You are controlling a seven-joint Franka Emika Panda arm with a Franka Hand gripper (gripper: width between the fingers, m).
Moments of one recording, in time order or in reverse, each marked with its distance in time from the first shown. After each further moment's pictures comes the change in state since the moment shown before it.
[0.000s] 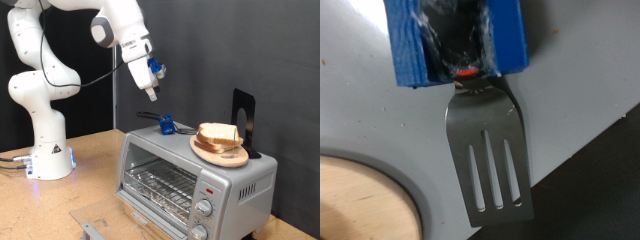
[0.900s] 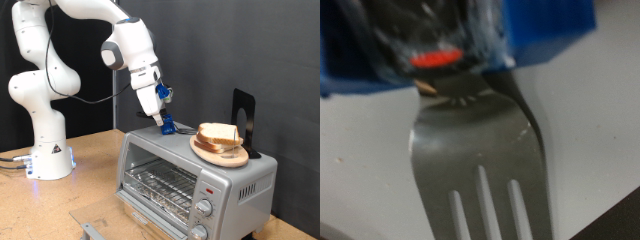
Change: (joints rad) arm 0.021 0.175 0.033 -0.026 0.056 0.174 -0.017
